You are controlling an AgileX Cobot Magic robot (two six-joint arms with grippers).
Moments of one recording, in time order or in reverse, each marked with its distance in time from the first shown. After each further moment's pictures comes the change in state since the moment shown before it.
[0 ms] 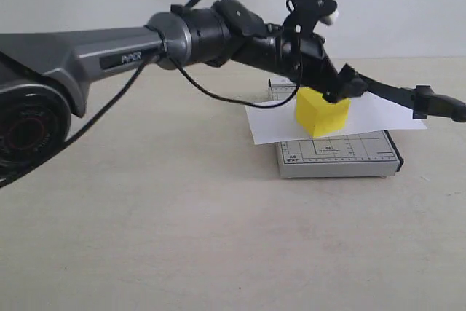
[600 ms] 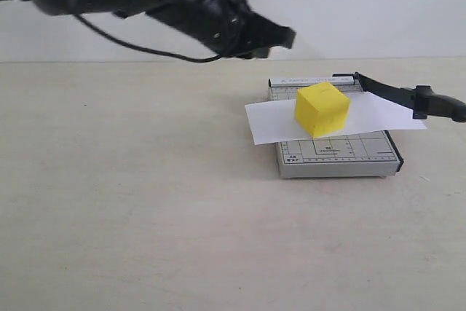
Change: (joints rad) left arm 0.080 -0.451 0.535 0.527 -0.154 -0.889; right arm 0.000 0.000 0.000 0.000 0.000 0.000
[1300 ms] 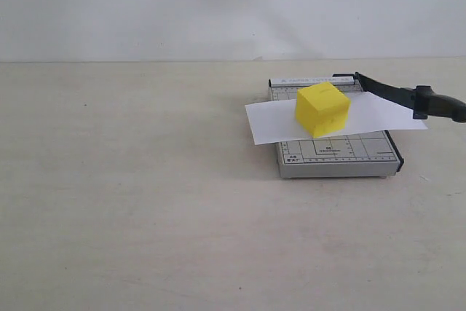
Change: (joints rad) left arm 0.346 -1.048 1.063 -0.066 -0.814 0.073; right arm 0.000 0.000 0.000 0.002 -0.008 -0.046
